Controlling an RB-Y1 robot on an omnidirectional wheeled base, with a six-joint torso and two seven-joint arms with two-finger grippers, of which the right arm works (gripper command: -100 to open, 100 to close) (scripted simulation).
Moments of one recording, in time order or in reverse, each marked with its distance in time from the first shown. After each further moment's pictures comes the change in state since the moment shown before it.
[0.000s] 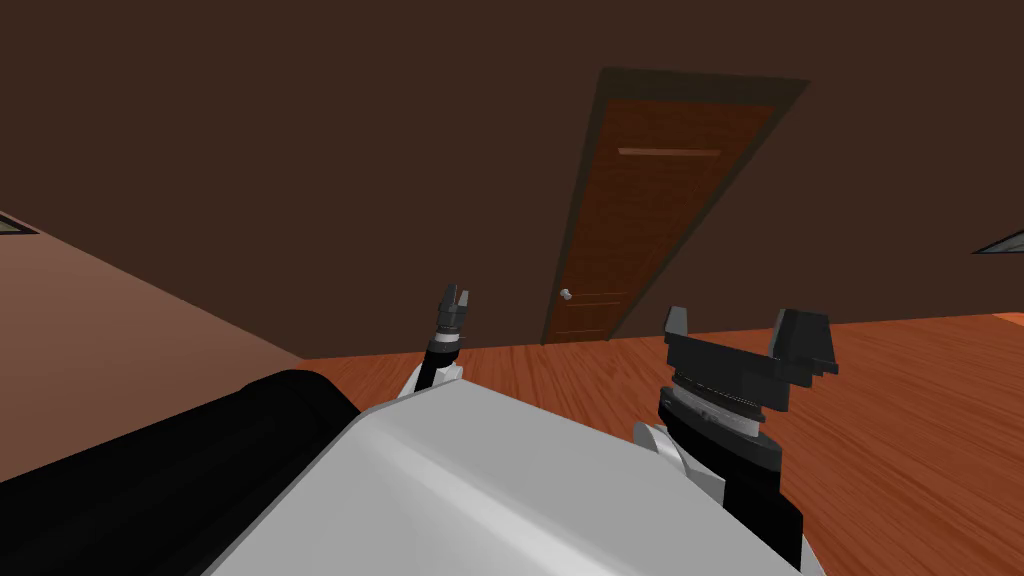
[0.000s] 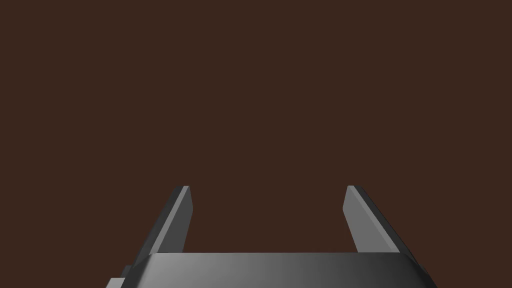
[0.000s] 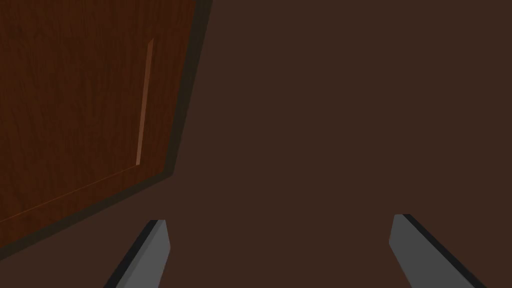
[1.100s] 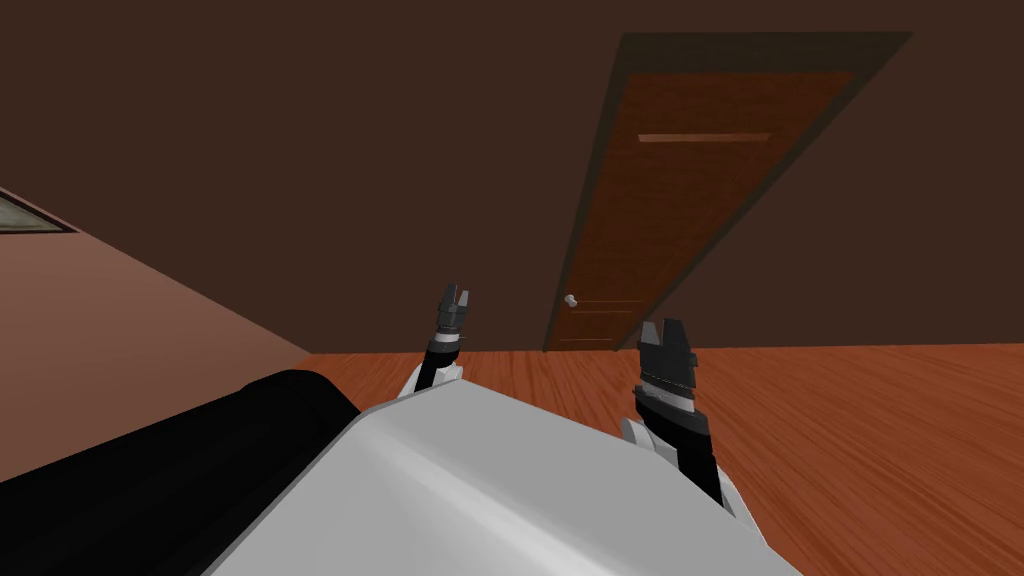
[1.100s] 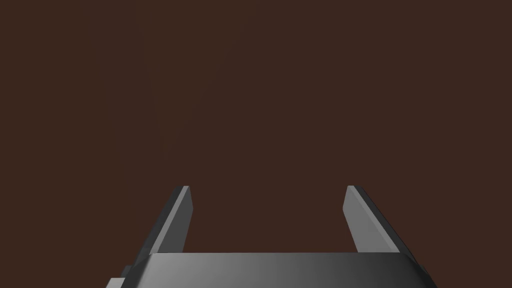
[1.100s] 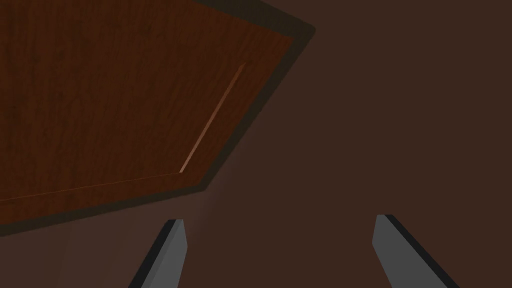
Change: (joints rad) arm -0.064 -0.048 -0.012 0.271 0.052 -0.047 0.234
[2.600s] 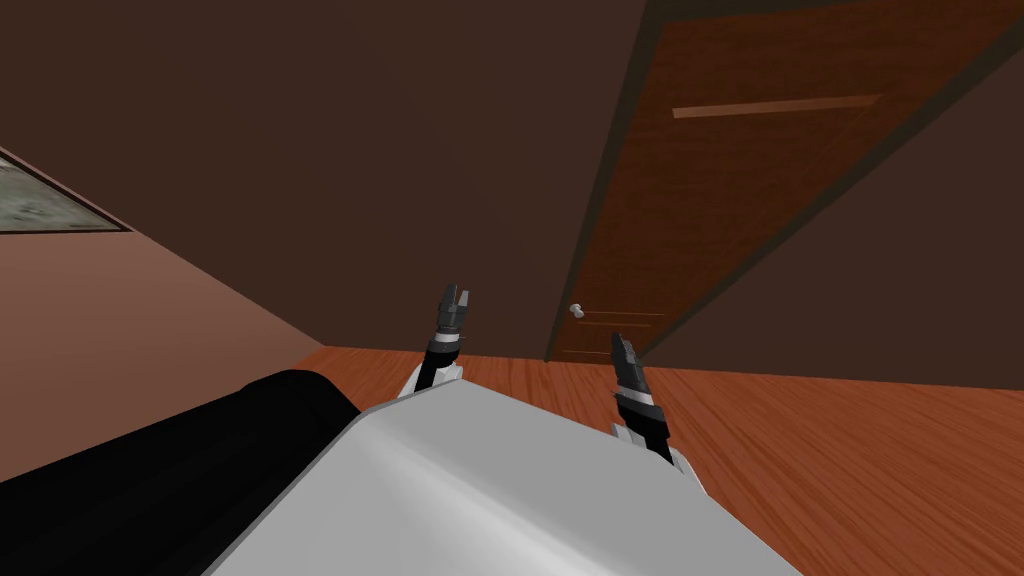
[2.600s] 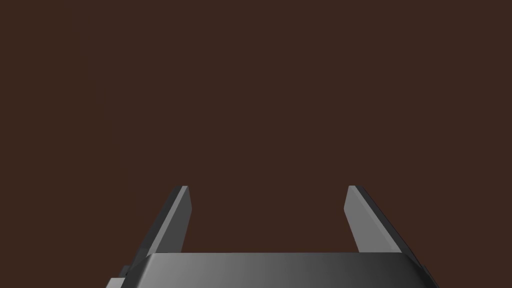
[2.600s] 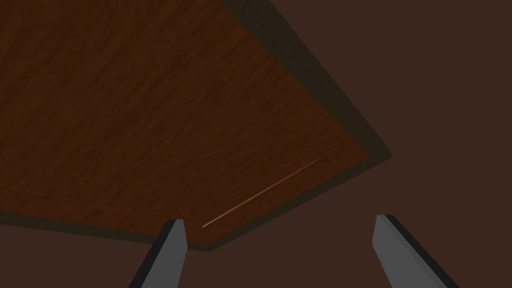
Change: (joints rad) arm -0.099 -0.047 -0.012 0.403 0.082 -0.064 0.362
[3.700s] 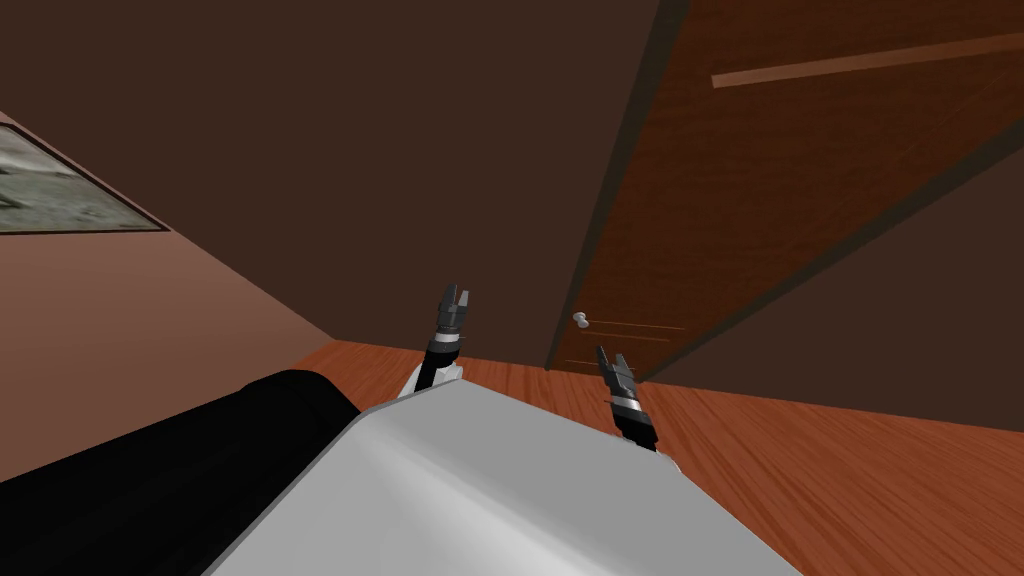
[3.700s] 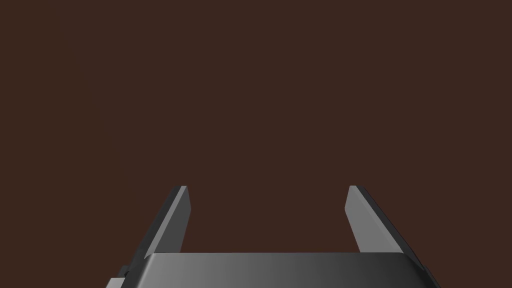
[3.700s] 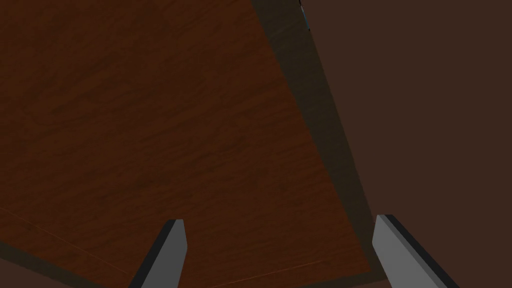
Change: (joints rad) arm -0.079 -0.039 -0.016 0.317 0.061 -0.053 0.277
